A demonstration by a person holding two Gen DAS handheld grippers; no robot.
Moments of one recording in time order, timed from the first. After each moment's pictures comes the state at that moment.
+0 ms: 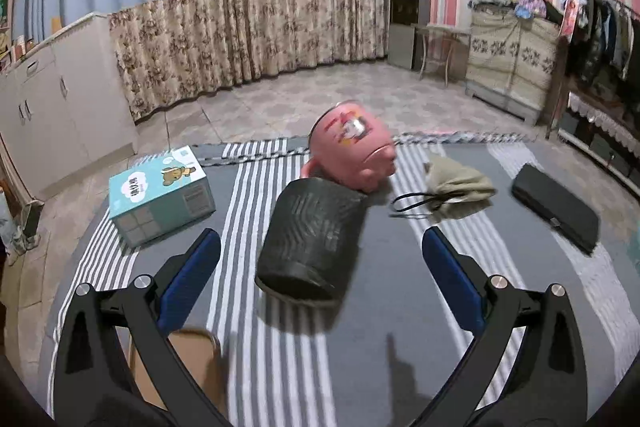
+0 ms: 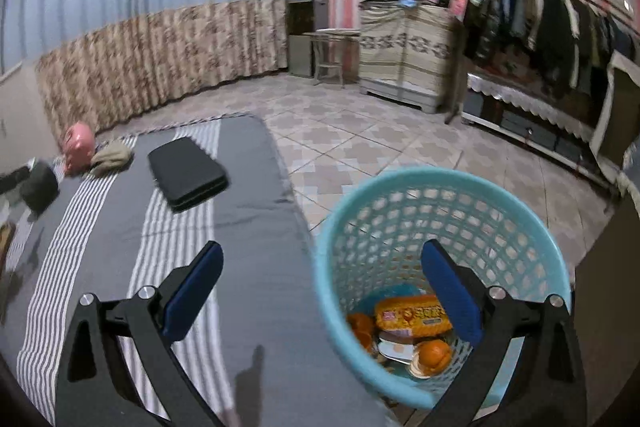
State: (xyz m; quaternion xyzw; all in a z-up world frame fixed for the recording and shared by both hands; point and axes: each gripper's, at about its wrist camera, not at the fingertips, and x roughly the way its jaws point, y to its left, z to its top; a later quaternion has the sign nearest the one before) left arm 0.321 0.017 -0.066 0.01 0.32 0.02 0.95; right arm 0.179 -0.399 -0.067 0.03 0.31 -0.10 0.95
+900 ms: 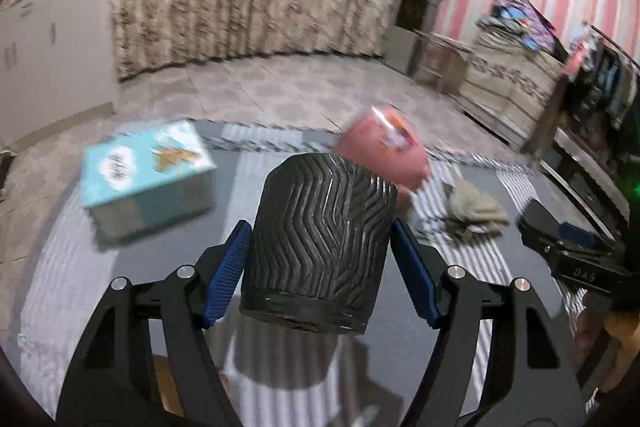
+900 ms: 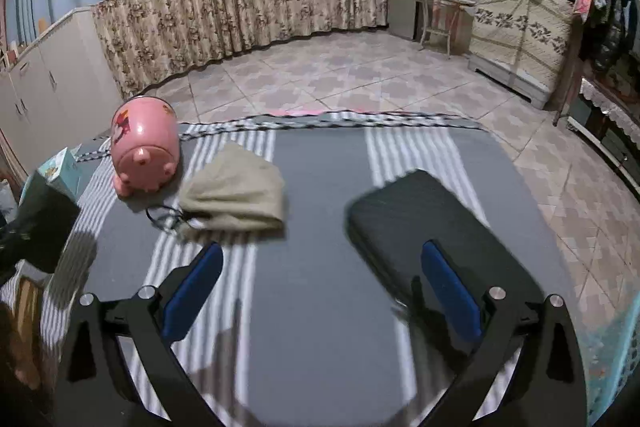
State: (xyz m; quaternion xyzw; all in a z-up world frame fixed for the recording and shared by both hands) left arm 0.344 0.069 -0.074 -0.08 0.32 0.01 0.94; right arm 0.394 -0.198 -0.089 0.02 0.38 0.05 0.92
